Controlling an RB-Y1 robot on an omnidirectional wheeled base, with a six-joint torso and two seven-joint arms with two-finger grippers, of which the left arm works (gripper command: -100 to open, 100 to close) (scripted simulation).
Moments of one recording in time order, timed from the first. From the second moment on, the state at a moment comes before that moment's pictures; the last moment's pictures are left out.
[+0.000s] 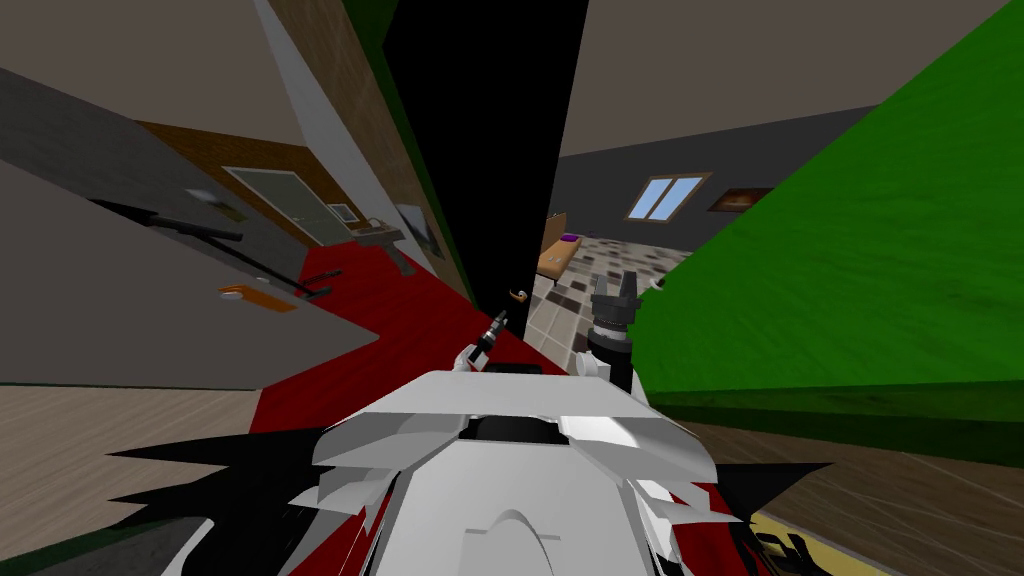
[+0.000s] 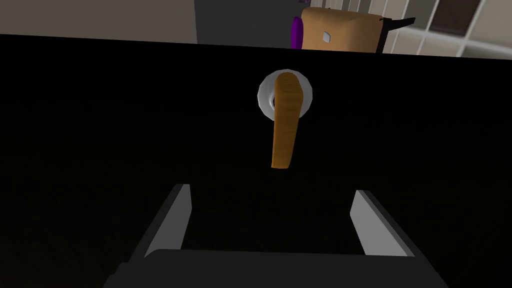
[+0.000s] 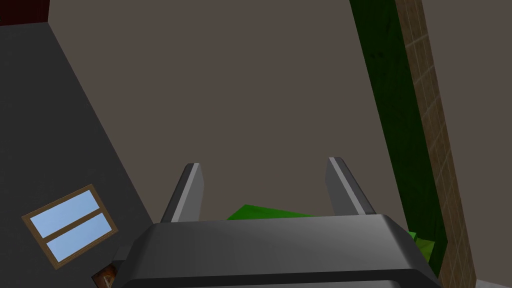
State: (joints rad) arm -0.11 0.09 -0.36 -0.78 -0.20 -0.80 0.27
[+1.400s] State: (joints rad) arm -0.16 0.07 -0.37 -0.66 -0.20 -0.83 0.26
